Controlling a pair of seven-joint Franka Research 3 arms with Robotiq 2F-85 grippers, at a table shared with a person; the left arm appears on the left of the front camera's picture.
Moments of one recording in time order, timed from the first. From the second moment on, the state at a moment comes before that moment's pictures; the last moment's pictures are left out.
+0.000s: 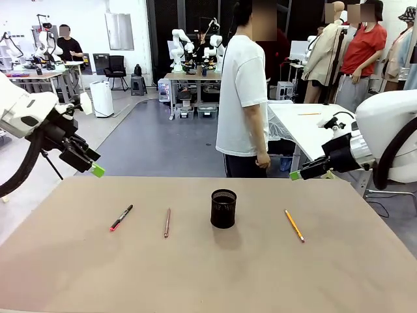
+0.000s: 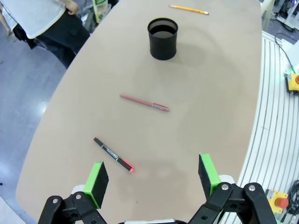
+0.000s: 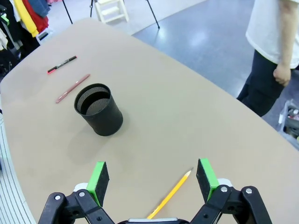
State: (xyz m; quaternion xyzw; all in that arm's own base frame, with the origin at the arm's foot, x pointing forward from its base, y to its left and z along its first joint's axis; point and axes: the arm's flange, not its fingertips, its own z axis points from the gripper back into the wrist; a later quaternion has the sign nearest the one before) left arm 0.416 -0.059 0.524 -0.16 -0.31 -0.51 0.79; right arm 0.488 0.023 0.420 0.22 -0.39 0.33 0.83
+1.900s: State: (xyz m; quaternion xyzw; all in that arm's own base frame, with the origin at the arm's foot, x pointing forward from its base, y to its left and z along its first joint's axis) left arm 0.427 -0.033 0.564 -0.19 -0.32 -0.53 0.76; right arm 0.421 0.000 0.531 0.23 -0.34 0.45 0.79
